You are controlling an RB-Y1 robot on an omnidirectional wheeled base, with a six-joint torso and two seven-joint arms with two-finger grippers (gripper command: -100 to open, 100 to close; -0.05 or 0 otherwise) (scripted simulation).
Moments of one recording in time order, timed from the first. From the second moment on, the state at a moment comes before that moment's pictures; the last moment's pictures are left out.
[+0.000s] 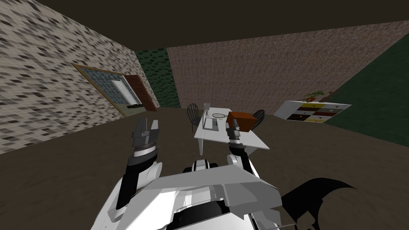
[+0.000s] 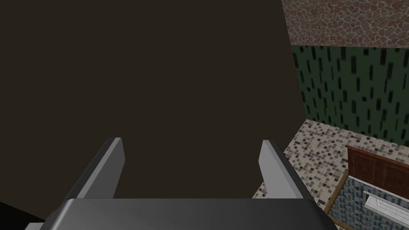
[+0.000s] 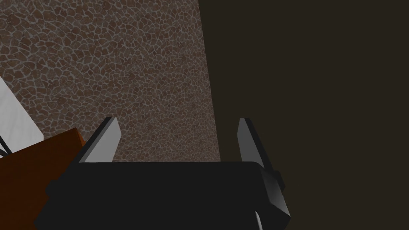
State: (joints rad) left arm 0.46 0.04 0.07 -2.33 -0.07 -0.58 -0.02; right arm 0.50 -0.02 0.04 -2.22 -0.10 -0.45 -0.02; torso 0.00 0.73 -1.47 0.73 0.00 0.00
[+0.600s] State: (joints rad) left arm 0.47 0.04 0.07 -2.33 -0.07 -0.58 -0.02; right arm 0.47 -0.18 0.02 -2.14 -0.07 -0.42 0.08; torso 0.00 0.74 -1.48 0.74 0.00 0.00
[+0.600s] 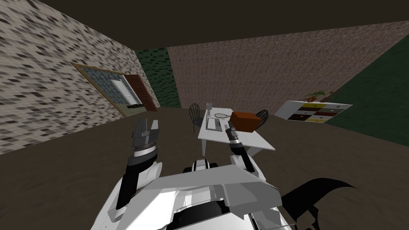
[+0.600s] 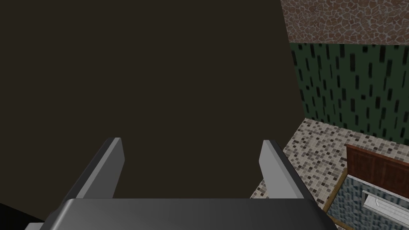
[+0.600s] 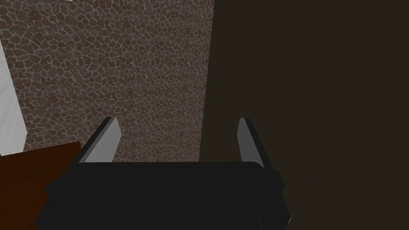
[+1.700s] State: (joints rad) left arm 0.47 0.04 0.07 -2.33 -0.07 -0.58 -0.02; right arm 0.39 -0.38 -0.06 -1.94 0.03 -0.32 0.35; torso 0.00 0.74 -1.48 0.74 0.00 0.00
